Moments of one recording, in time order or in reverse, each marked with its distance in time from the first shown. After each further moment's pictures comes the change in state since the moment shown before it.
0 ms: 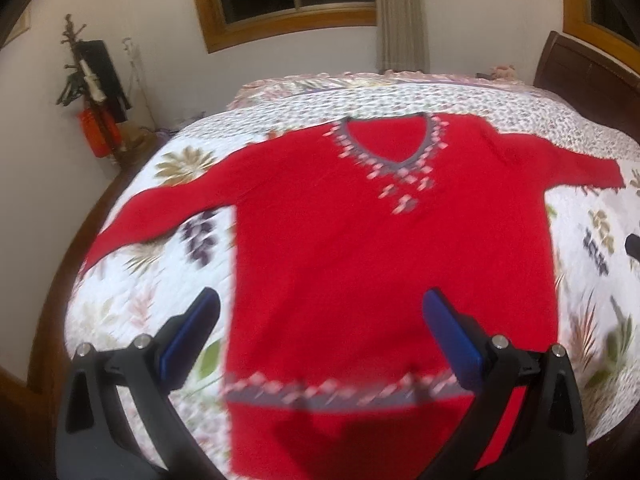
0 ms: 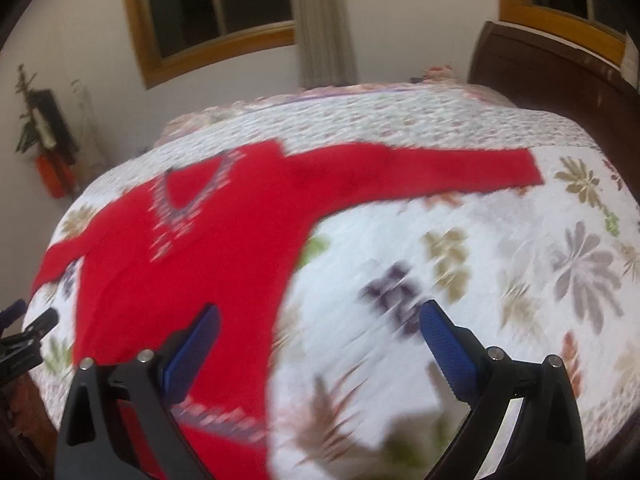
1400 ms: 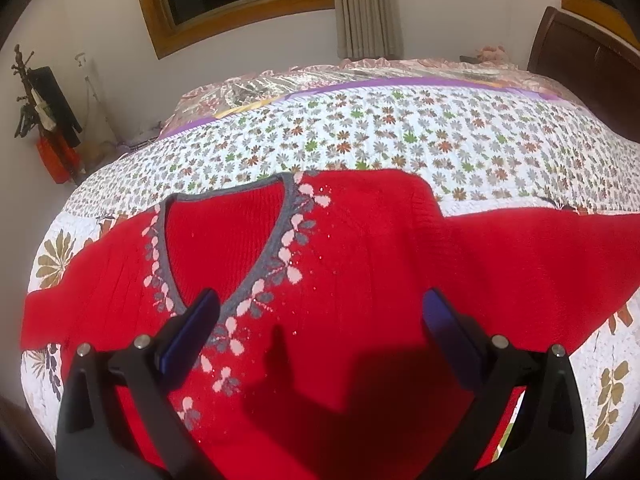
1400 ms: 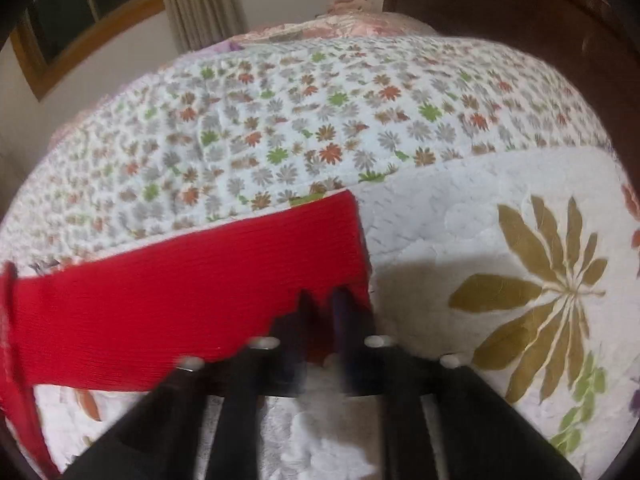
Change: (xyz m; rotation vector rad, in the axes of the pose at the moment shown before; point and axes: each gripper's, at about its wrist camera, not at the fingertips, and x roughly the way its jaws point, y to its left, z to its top) left arm 0.184 -0.214 0.171 0.049 0.060 -0.021; right arm 0.205 -0.365 0.167 0.169 0.233 -0.144
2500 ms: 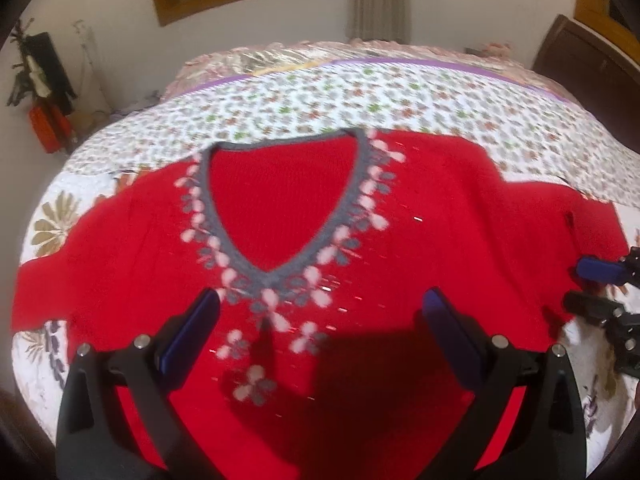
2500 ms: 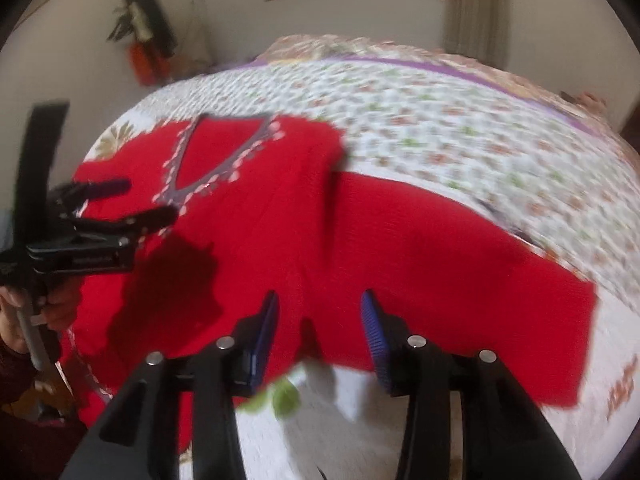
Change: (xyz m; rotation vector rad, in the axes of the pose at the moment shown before) left arm -0.002 0.077 -0.026 -0.048 0.082 -0.090; right arm -0.066 0.346 -0.116 -0.613 0.007 0.406
